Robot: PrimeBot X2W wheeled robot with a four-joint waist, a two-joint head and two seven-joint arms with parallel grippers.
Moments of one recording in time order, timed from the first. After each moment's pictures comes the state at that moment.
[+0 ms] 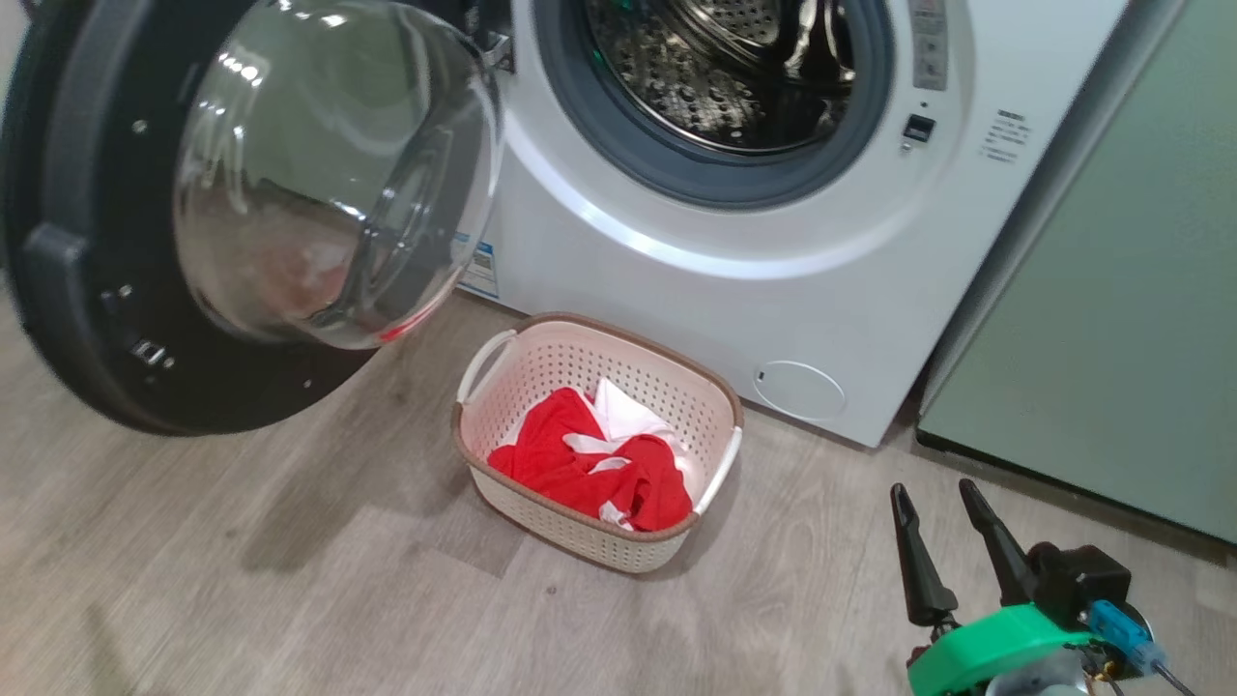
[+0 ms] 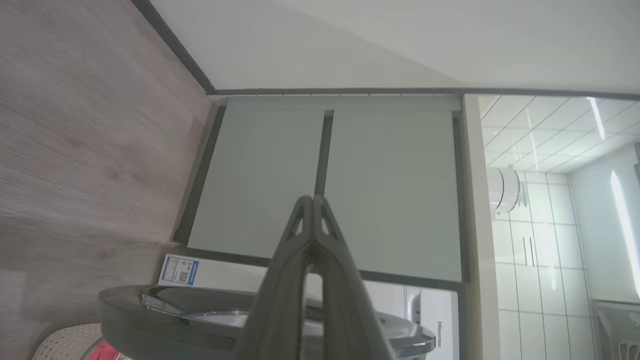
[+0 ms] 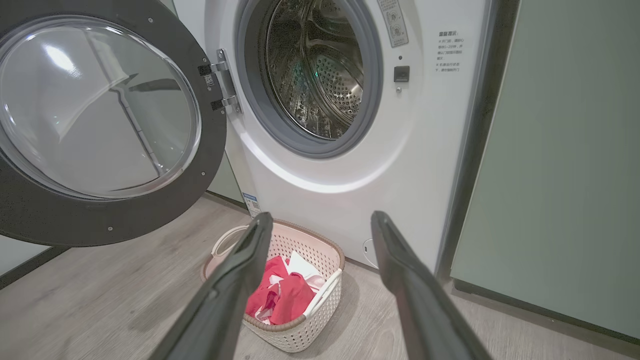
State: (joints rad) left arm -0.79 0.53 0.84 1.02 -1.17 0.07 0.39; right arm -0.03 -0.05 0.15 0.36 0.25 0.13 -0.26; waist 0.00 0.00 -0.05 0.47
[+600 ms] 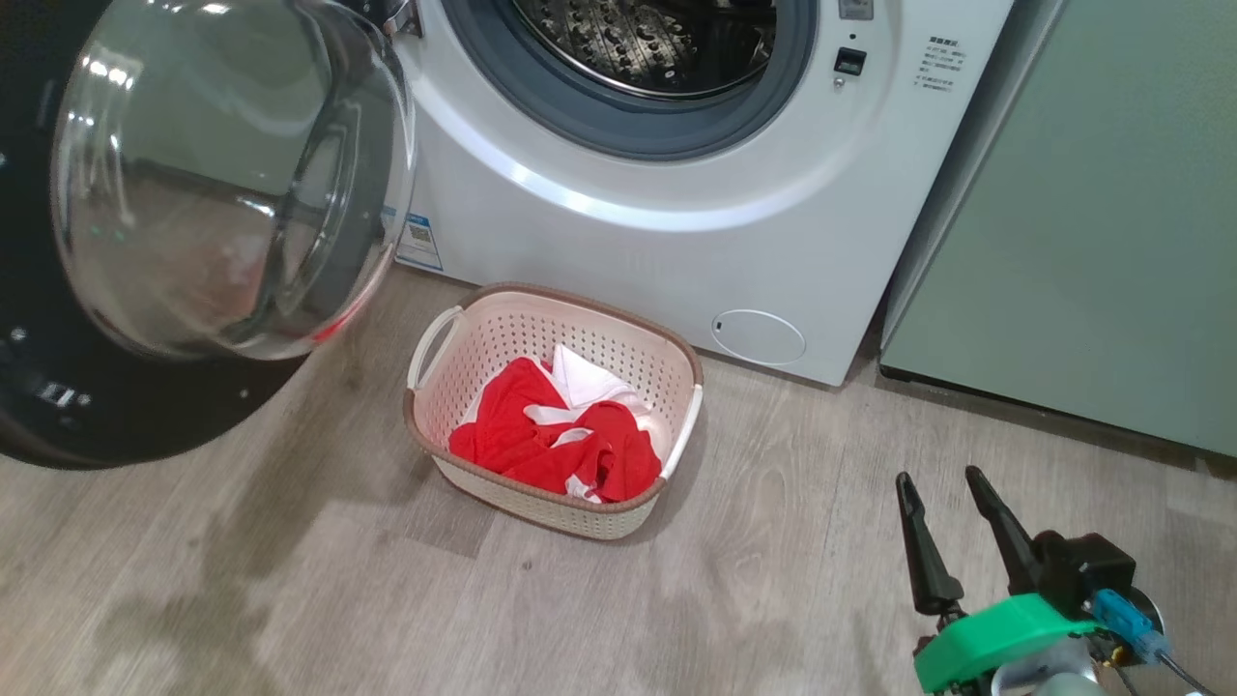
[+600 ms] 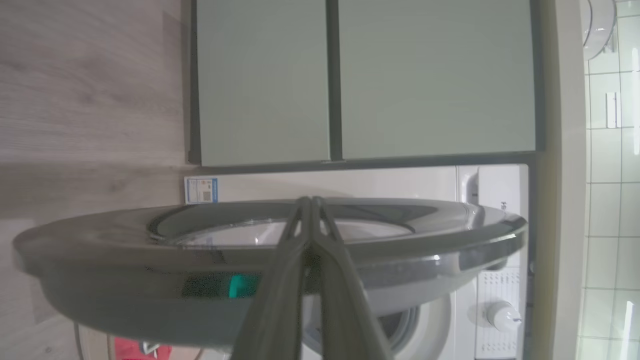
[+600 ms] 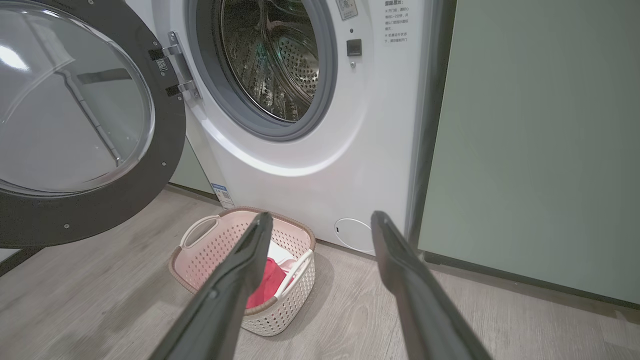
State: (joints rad) left arm -0.82 0.47 0.69 1.00 -1.13 0.04 0.57; right arm -0.05 -0.07 0.15 0.35 0.23 0.13 -0.26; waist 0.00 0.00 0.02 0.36
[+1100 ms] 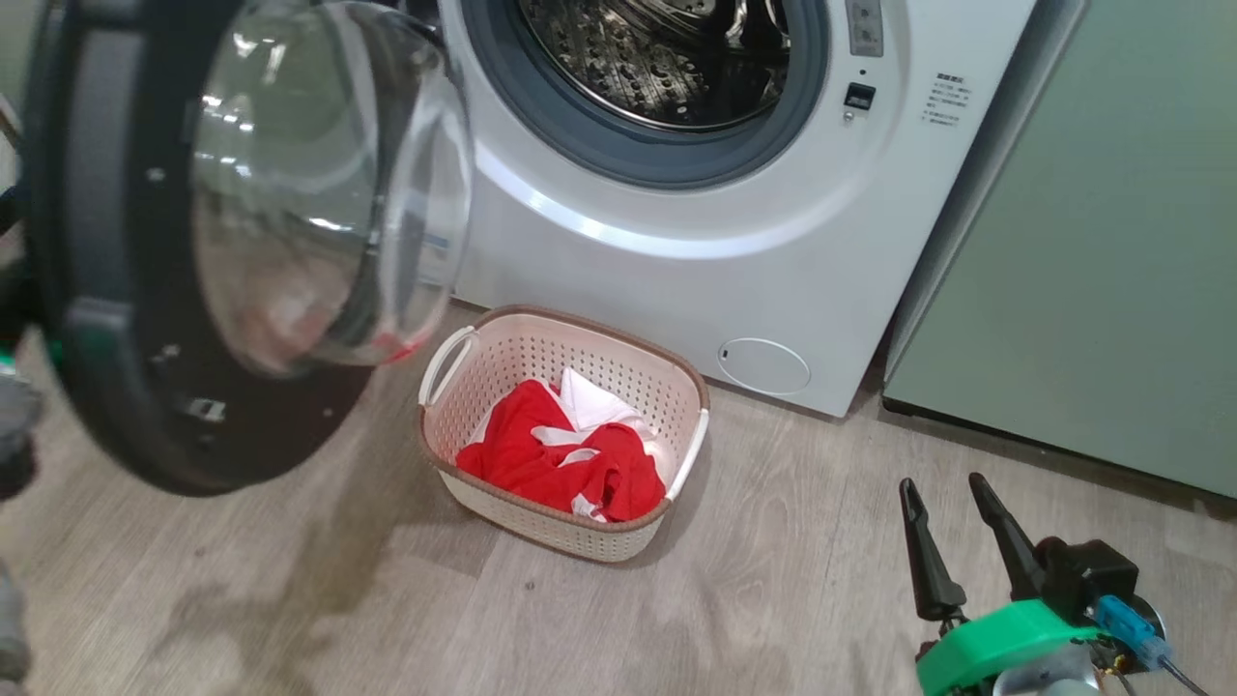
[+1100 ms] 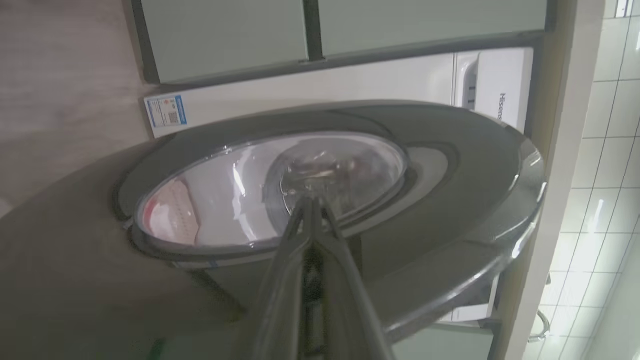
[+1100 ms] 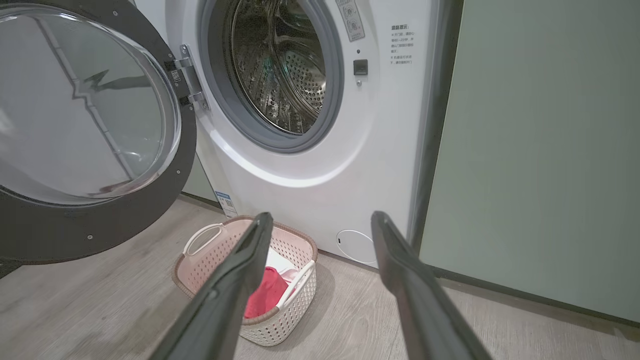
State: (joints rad) left arm -0.74 0.31 0.60 0.82 -1.15 0.05 0.78; right arm -0.04 -0.06 0.14 0.35 0.23 0.13 -0.26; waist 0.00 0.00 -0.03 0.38
